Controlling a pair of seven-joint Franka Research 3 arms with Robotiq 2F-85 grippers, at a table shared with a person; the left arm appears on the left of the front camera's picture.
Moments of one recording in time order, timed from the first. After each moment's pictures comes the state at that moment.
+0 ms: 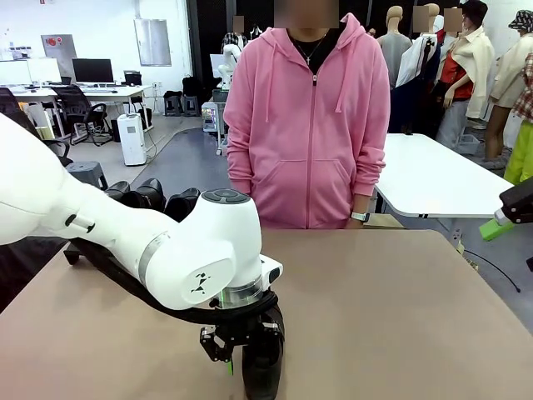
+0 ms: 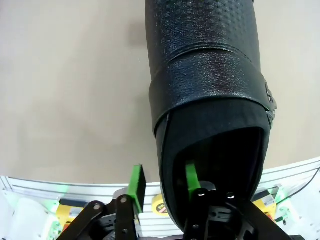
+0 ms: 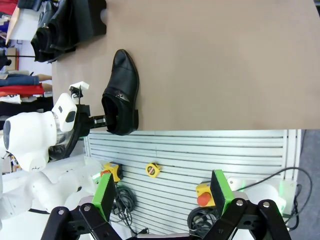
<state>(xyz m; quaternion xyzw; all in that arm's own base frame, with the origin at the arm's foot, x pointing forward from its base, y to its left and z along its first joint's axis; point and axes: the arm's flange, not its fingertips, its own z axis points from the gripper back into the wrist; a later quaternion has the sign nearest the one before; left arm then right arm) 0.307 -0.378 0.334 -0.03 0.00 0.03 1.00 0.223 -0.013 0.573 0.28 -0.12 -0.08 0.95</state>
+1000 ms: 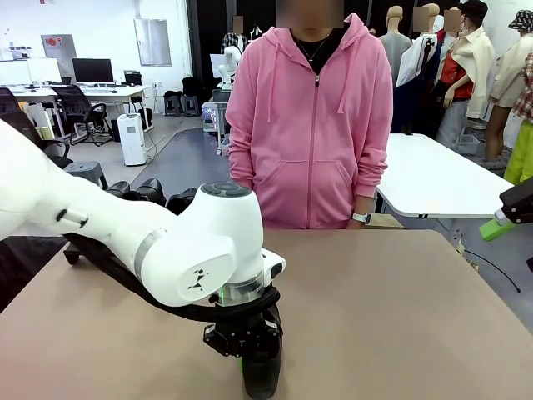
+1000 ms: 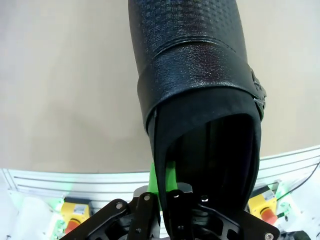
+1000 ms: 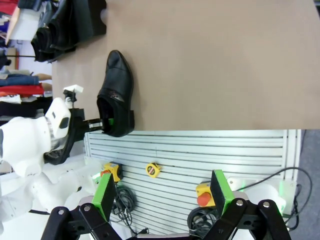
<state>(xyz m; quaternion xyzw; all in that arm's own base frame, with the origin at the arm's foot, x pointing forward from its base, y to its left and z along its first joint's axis) 0.294 -0.379 0.361 -0.03 -0.02 0.01 1.00 0.223 -0.013 0.573 0.28 -0.12 -0.08 0.95</state>
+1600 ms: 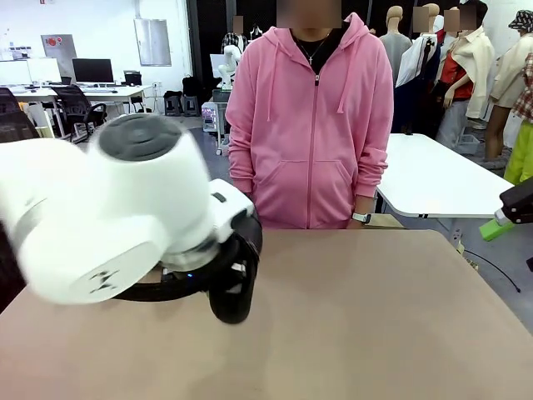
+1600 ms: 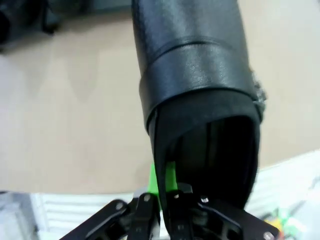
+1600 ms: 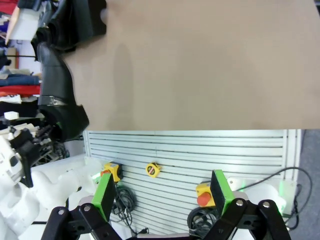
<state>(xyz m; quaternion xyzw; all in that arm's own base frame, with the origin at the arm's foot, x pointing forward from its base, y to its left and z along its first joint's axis) 0.243 -0.323 0.480 -0.04 -0.26 -0.01 0.97 0.223 -0.013 0.573 0.28 -0.12 -0.08 0.95</state>
